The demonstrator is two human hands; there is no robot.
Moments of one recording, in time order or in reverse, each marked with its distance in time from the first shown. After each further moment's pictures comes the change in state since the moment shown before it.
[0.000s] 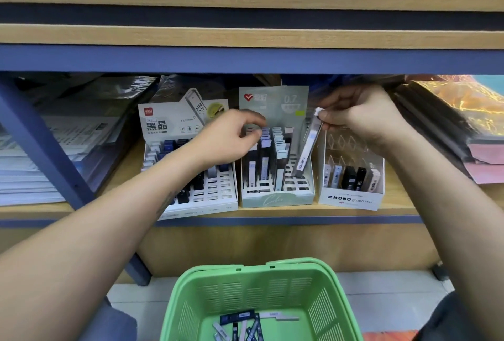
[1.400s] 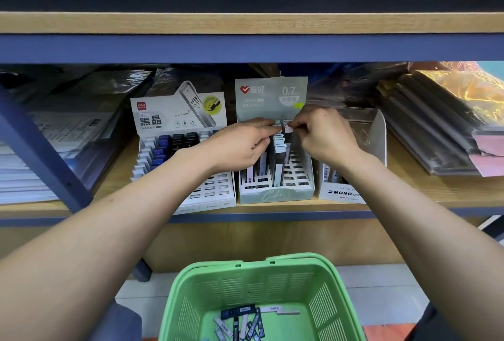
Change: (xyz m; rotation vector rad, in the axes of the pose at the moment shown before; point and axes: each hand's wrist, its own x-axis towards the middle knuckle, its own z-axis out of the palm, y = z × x) left_hand 0.011 -0.002 0.028 0.293 -0.253 0.124; right_hand 0.007 0.044 0.053 -0.832 0.055 -0.303
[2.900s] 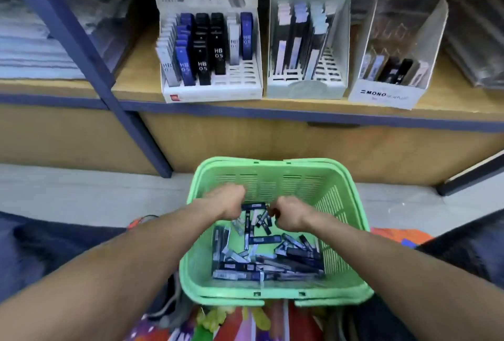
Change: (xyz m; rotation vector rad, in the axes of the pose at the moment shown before) left_hand -0.192 0.007 0.244 -0.122 -0.603 -0.457; right_hand -0.271 -0.057 0.179 0.131 -1.162 0.255
